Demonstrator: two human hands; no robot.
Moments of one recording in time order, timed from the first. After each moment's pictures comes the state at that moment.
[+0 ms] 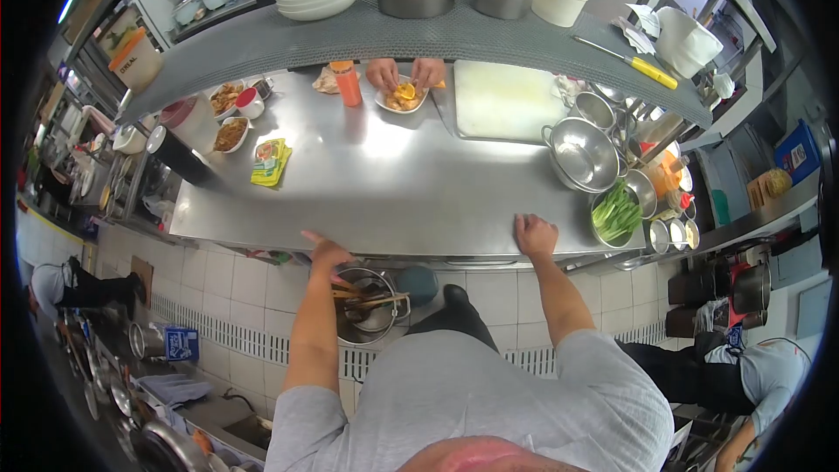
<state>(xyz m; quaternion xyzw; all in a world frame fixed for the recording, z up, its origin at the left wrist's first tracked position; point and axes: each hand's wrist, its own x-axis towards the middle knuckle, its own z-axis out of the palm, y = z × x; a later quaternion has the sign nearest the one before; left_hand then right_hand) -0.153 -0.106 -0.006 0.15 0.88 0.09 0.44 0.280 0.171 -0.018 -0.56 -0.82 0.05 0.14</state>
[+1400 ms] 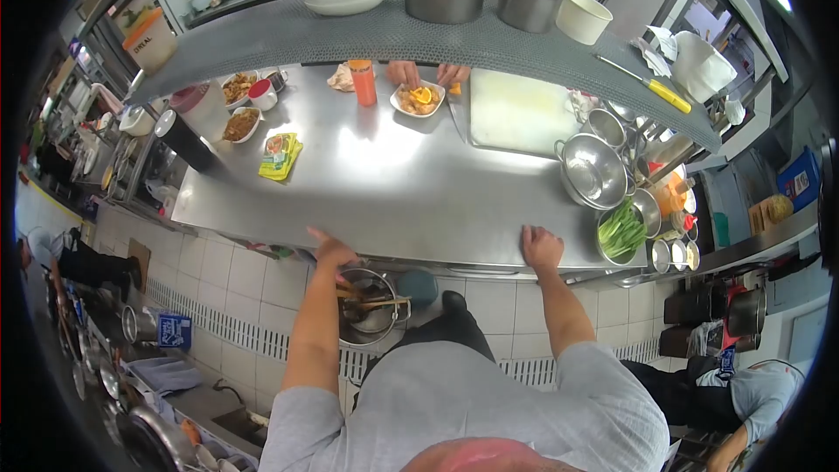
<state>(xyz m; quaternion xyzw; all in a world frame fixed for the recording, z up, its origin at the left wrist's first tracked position) -0.172 -0.096 -0.027 0.07 0.86 0.09 0.49 0.272 0.176 -0.013 -0.57 -0.82 0.01 0.09</state>
